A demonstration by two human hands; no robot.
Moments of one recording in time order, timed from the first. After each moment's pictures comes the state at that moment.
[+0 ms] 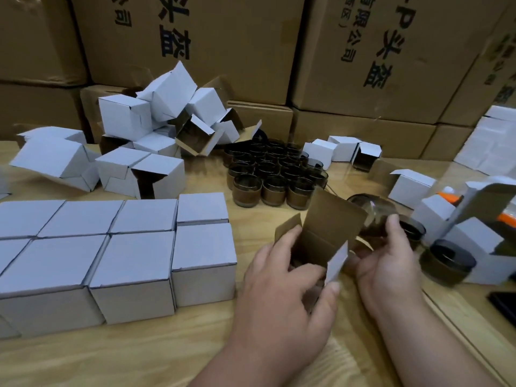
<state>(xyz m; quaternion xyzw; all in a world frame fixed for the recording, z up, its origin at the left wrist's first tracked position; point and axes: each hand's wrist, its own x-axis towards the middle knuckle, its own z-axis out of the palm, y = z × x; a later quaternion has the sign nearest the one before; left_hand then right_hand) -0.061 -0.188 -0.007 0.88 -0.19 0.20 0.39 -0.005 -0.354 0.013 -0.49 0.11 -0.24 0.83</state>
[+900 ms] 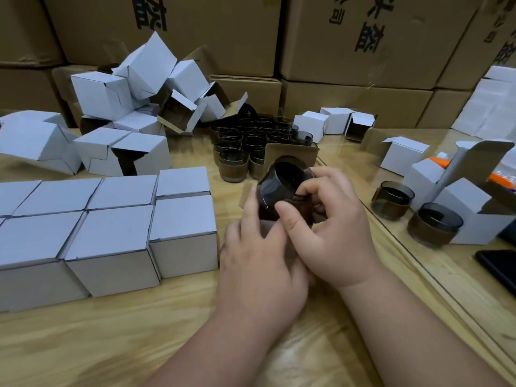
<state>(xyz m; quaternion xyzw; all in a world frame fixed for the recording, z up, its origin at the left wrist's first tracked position) -0.068 -0.197 -0.006 0.93 -0.10 0.16 0.31 -0.027 -0.324 0.021 -0.82 -0.19 -0.36 0.40</state>
